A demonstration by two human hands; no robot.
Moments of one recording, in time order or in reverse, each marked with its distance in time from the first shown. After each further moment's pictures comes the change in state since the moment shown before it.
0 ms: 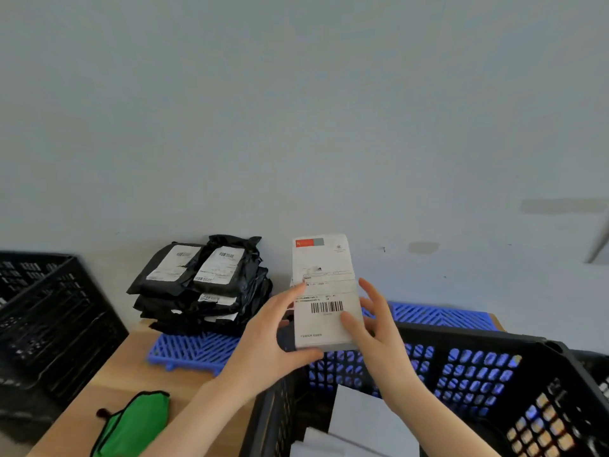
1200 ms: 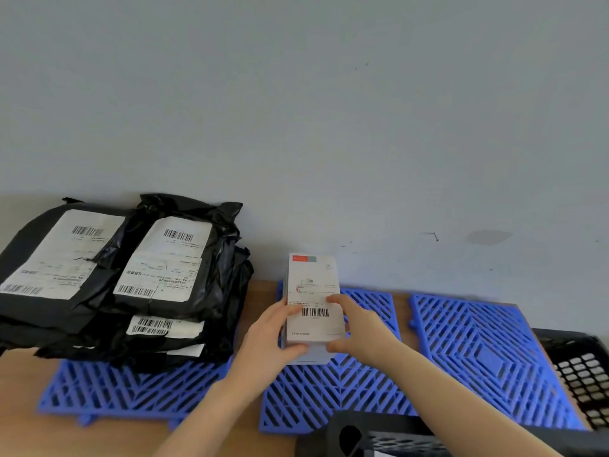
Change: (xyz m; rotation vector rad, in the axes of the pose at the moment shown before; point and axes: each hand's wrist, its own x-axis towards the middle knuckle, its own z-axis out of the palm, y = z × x) left_hand 0.144 -0.279 0.062 -0.144 -0.209 -0.299; right_hand 0.241 0.161 0.066 -0.959 -0.381 0.426
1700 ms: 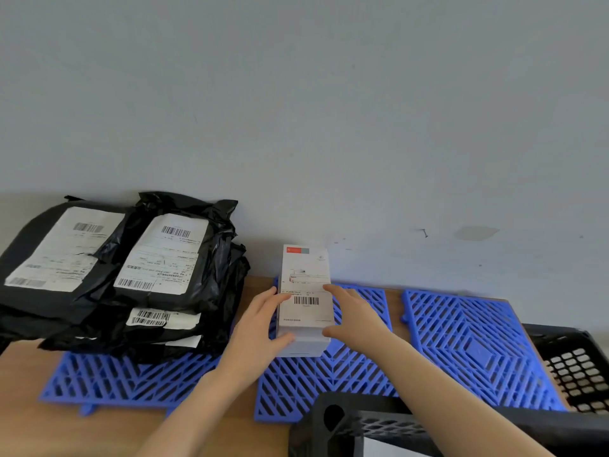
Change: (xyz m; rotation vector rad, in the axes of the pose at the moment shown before) left_hand -0.011 0.021 -0.013 0.142 0.007 -0.007; right_hand -0.004 -0.002 -0.005 -0.083 0.060 0.000
